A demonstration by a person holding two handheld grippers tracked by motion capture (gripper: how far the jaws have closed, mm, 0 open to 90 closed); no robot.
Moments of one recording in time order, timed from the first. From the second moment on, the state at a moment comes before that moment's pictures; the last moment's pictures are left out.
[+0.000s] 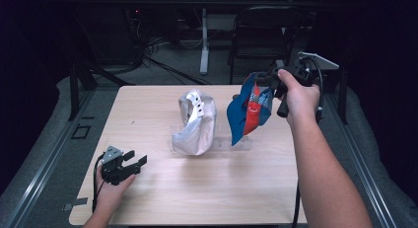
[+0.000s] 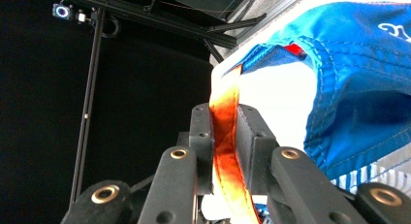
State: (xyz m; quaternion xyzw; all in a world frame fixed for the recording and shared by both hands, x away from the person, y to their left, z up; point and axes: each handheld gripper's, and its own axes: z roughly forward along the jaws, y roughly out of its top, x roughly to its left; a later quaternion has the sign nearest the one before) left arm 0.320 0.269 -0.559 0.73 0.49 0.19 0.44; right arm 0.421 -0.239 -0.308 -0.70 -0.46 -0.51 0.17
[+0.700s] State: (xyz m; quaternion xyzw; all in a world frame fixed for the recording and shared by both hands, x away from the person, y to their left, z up) left arm 0.320 0.270 -0.559 0.72 0.49 0.19 0.45; right arm 0.422 -0.237 -0.312 -0.71 -0.45 -0.52 0.15
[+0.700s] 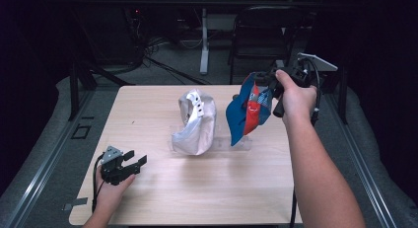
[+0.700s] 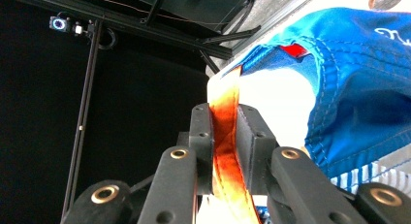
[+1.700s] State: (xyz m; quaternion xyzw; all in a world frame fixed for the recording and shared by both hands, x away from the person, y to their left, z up) left arm 0.321 0.269 -0.561 0.72 0.49 0.20 0.45; right arm 0.430 -0.215 -0.351 -0.71 -0.49 -0.47 0.18
